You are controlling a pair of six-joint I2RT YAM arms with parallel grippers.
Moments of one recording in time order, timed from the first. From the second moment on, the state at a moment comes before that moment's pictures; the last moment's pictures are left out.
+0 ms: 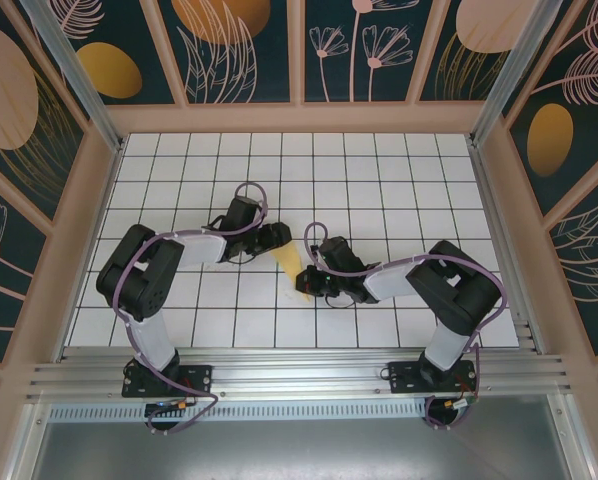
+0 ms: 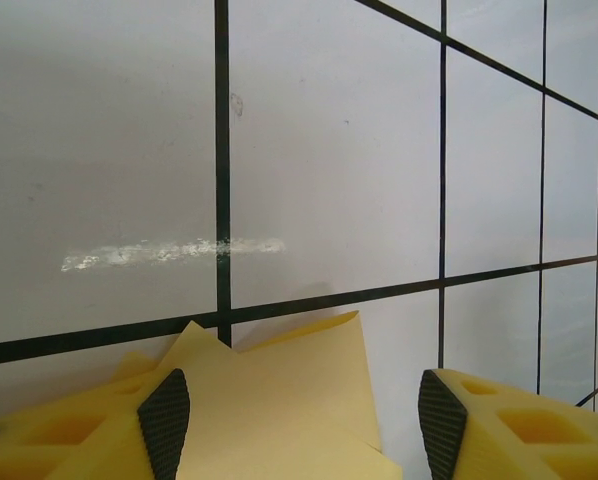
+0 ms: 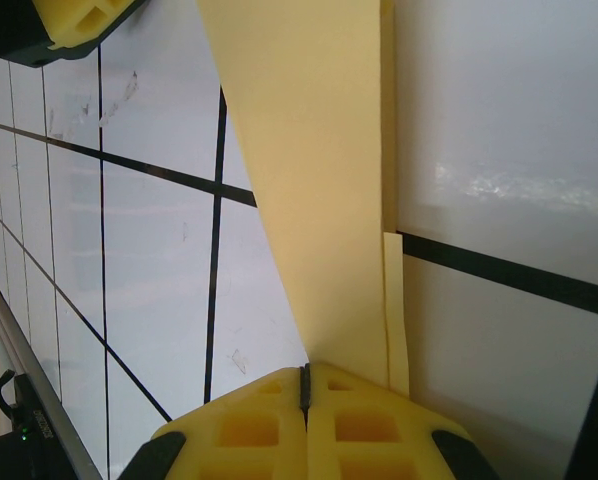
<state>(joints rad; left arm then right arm) -0.48 1.83 0.90 0.09 0.33 -0.76 0.80 1.72 0.61 0.31 -0.38 0.89</state>
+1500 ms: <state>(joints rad) -0.65 1.63 0.71 0.25 0.38 -0.99 0.88 1.48 0.54 0.16 -0.40 0.94</state>
